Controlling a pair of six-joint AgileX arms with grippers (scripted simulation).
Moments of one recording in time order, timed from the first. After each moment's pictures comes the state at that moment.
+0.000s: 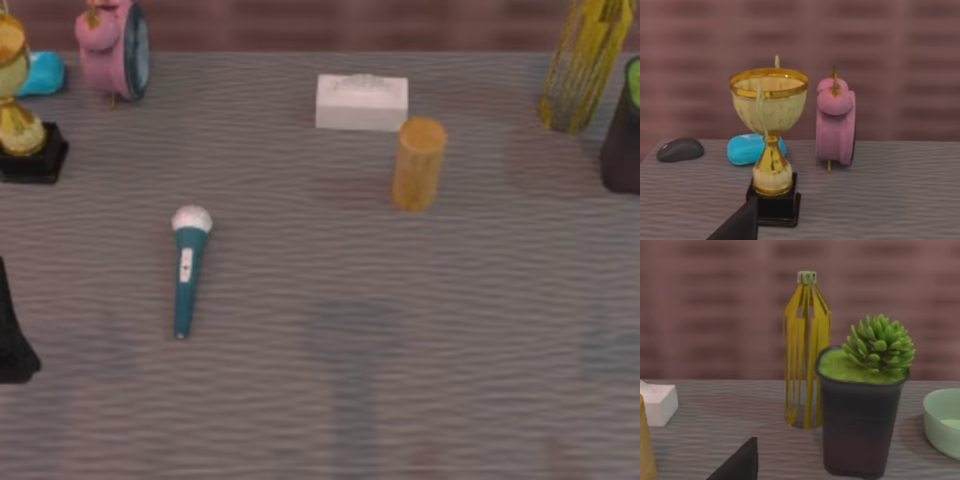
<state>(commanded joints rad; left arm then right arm) 0.00 0.00 0.00 0.00 0.00 0.00 0.00 0.00 0.00 0.00 0.00 0.00</state>
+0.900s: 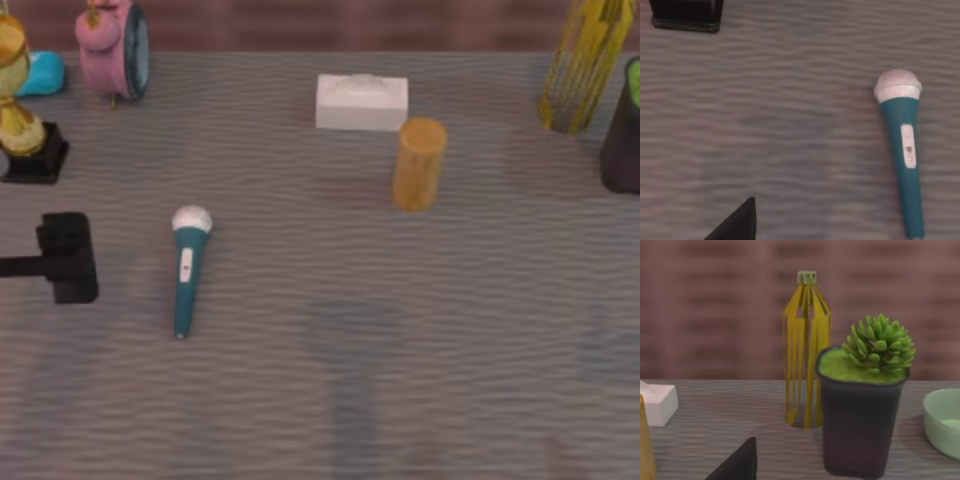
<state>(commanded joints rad) -0.17 0.87 0.59 -0.42 -0.02 -0.16 0.00 0.00 0.00 0.00 0.00 0.00</state>
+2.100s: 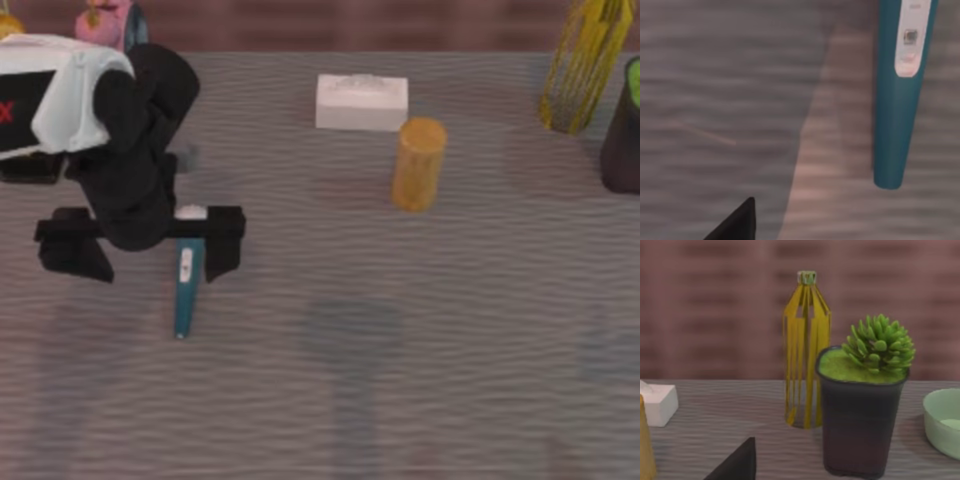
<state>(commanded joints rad) -0.37 1.88 1.26 -0.86 -0.03 -0.34 0.00 0.00 0.00 0.00 0.00 0.00</state>
